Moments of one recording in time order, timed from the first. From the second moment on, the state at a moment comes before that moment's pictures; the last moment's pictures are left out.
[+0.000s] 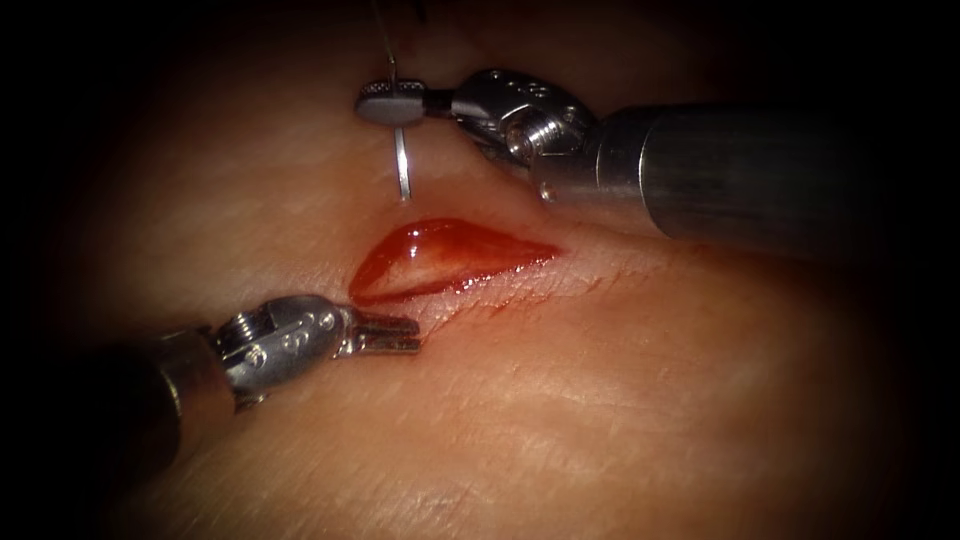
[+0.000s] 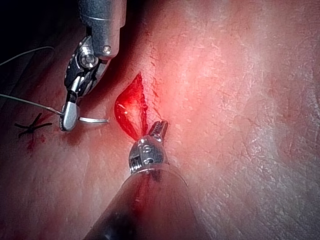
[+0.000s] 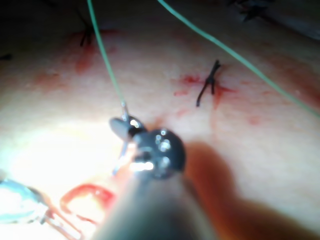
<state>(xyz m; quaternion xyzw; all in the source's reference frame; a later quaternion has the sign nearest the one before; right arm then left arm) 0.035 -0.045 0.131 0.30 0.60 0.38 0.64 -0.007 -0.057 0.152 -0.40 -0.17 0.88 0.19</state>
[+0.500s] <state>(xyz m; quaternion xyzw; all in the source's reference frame) 0.035 -0.046 0.131 0.40 0.58 0.41 0.58 -0.007 -0.057 0.152 -0.40 -0.17 0.88 0.19</state>
